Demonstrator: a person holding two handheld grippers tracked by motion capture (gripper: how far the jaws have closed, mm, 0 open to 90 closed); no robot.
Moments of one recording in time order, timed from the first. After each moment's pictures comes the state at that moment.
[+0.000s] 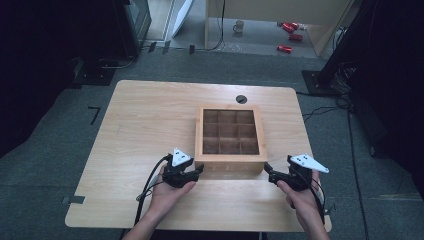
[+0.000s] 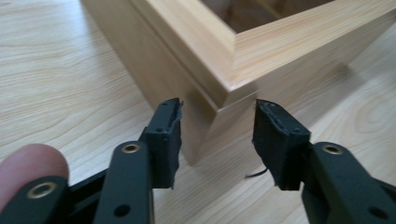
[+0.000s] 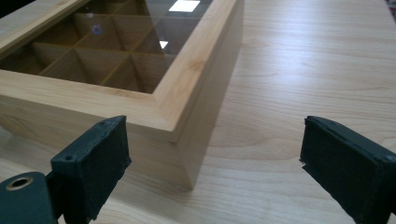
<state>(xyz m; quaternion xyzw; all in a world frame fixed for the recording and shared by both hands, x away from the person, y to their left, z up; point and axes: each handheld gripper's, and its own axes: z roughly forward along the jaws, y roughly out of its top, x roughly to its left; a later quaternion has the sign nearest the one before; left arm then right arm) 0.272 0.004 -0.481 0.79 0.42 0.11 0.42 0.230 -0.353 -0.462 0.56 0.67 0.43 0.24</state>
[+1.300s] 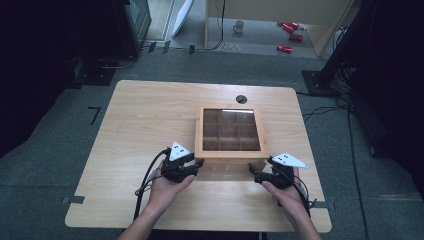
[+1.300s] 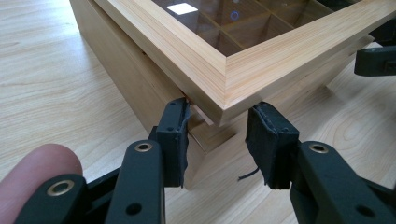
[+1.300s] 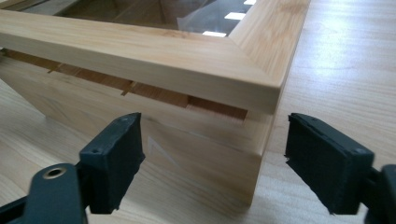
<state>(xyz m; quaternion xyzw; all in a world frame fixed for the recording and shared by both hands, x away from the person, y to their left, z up) 0.277 0.006 -0.455 0.80 0.41 0.12 0.44 0.247 -0.322 -0.484 0.53 0.70 0.44 0.20</state>
